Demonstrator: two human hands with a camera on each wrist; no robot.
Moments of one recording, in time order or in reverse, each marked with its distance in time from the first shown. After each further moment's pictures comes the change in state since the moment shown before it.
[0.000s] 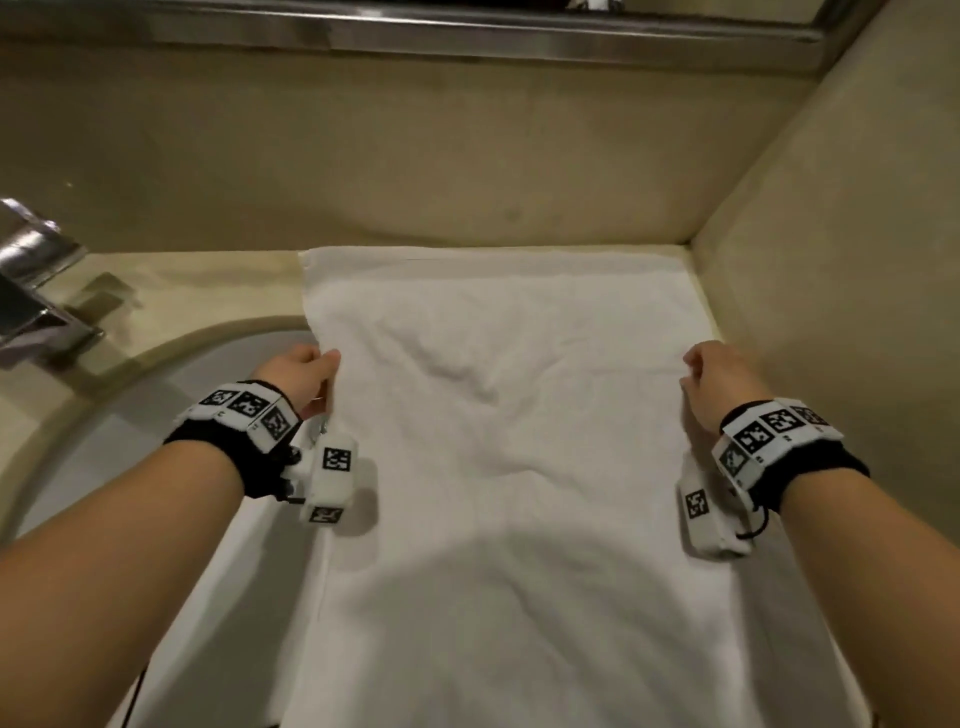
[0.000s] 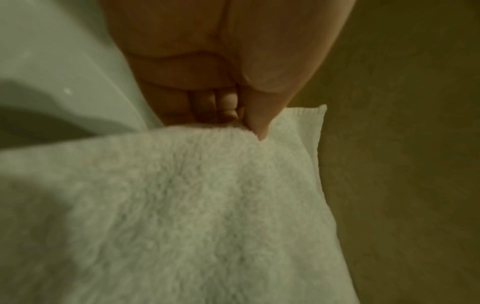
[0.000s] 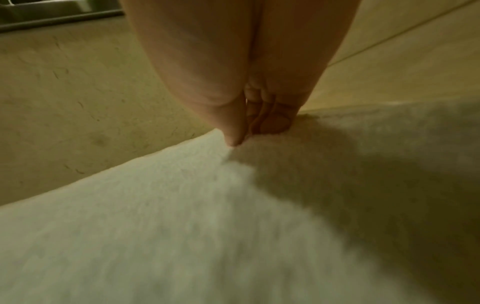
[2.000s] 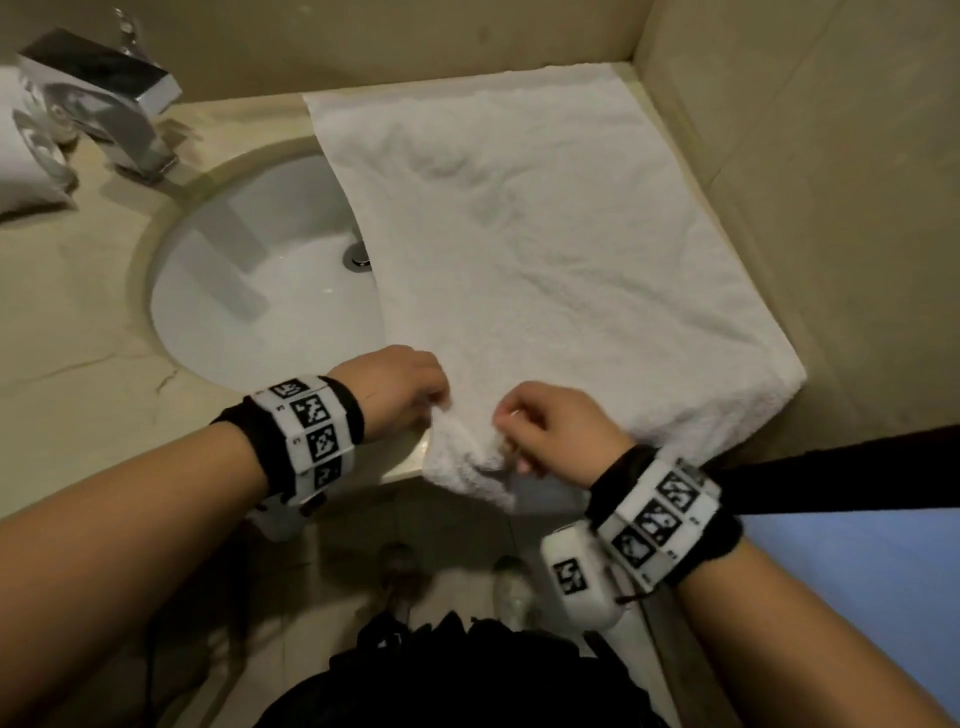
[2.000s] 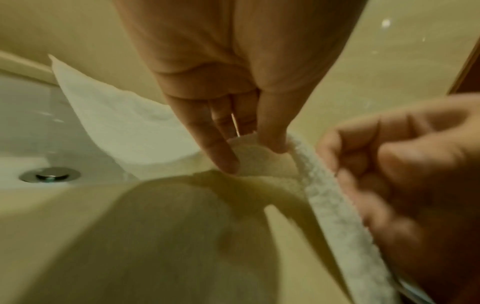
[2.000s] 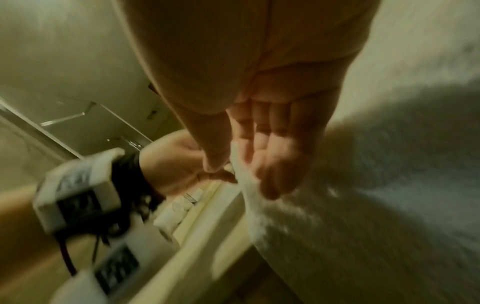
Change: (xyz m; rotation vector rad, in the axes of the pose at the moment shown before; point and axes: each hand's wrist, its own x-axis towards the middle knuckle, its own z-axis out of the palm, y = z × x) left_hand -0.252 -0.141 -0.031 1.340 -0.578 0.965; right_hand -0.393 -0.071 0.089 0.612 -0.377 -0.297
